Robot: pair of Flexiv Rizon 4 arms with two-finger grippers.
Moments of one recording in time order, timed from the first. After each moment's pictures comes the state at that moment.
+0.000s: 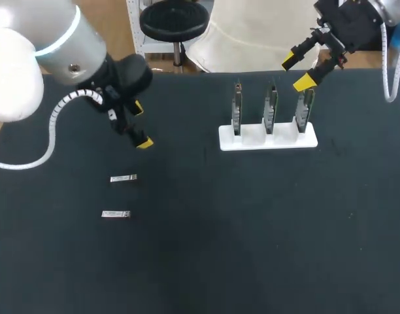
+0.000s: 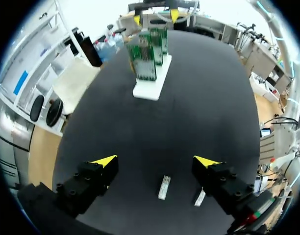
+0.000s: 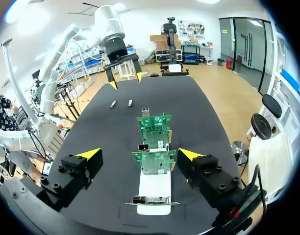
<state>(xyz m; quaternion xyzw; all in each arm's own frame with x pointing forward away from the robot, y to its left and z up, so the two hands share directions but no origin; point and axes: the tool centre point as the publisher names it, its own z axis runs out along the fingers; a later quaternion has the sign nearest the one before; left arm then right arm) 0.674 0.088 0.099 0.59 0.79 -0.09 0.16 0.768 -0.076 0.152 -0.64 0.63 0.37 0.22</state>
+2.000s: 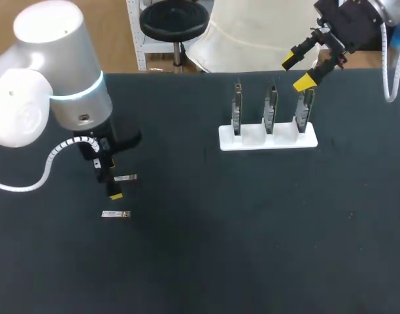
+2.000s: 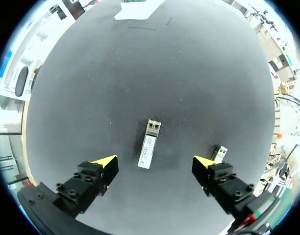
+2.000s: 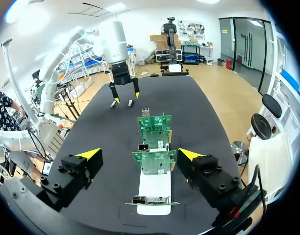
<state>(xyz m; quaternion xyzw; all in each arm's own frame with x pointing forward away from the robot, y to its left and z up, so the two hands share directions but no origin) 0.632 0.158 -0.005 0.59 0.81 -0.03 0.01 0.768 -0.076 0.151 -0.64 0.63 0.37 0.22</state>
